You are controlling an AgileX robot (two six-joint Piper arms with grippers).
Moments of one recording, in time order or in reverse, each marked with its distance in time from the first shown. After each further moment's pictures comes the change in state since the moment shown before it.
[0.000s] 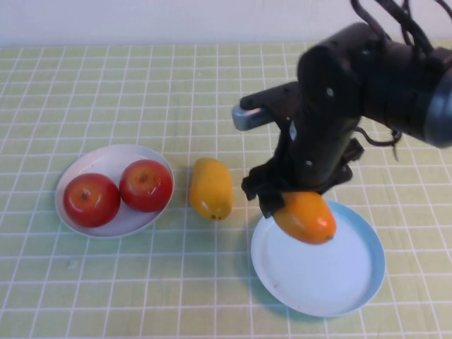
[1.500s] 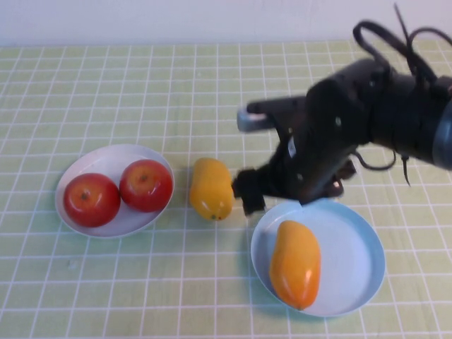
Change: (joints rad) right arm 0.002 -0.045 0.161 0.040 -0.216 0.139; left arm 0.000 0.000 0.000 0.000 0.000 0.000
